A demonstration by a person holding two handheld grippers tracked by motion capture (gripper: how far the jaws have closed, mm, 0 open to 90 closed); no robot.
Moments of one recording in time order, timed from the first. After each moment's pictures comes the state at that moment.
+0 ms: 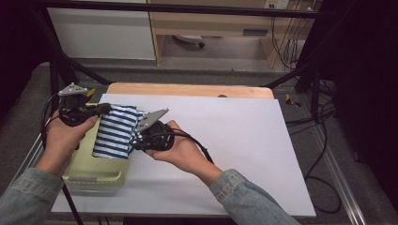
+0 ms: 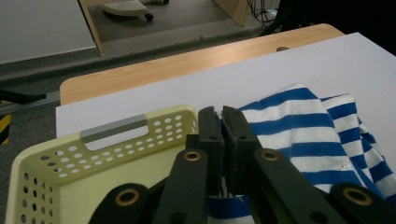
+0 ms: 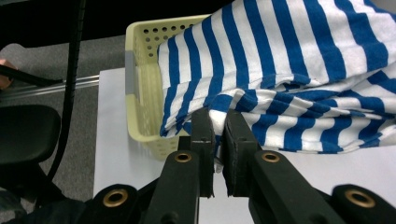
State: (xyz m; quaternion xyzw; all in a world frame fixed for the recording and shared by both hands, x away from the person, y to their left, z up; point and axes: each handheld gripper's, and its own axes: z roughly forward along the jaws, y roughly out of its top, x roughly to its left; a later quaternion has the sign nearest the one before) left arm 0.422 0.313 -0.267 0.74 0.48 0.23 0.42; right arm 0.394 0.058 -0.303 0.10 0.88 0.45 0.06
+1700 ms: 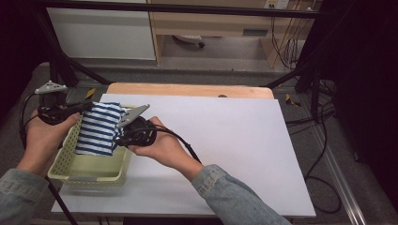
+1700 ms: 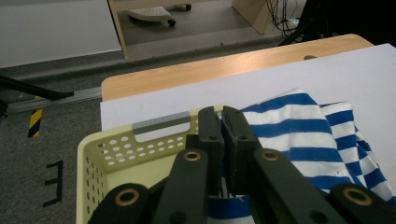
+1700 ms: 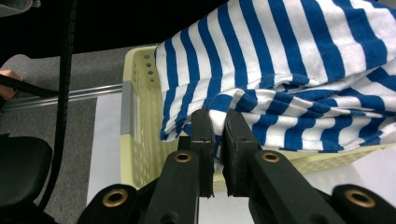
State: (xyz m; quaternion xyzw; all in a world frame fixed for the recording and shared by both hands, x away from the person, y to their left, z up) left arm 0.419 0.351 -0.262 0.72 0.50 0.26 0.41; right arm 0.406 0.102 -0.304 0.09 0.88 0.47 0.05
